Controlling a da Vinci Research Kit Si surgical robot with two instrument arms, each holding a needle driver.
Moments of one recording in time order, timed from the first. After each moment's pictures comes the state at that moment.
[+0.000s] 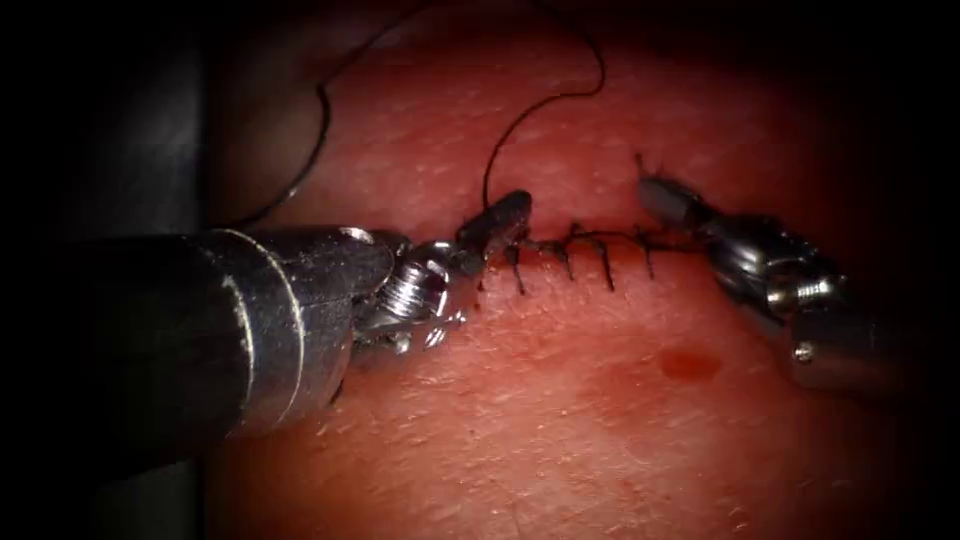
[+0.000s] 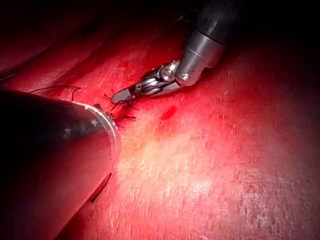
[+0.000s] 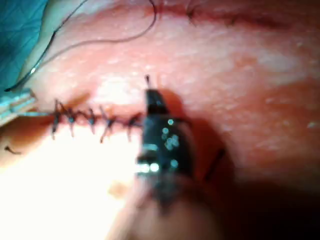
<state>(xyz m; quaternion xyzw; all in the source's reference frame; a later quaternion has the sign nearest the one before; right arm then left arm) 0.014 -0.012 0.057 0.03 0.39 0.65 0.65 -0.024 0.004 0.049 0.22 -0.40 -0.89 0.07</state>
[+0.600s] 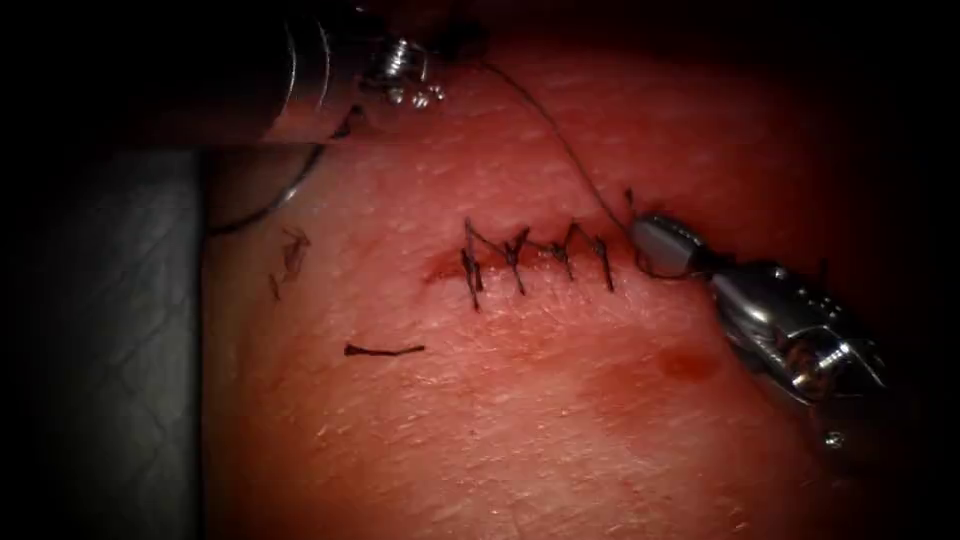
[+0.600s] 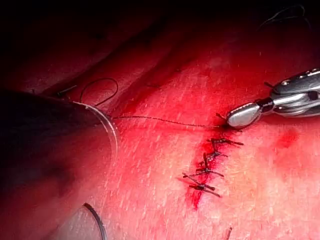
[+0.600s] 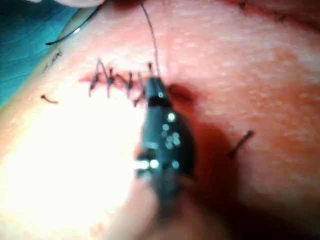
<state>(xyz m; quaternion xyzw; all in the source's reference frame) 0.015 -0.015 0.052 0.02 0.44 0.58 0.68 -0.020 0.018 0.062 0.17 -0.36 -0.92 0.07</state>
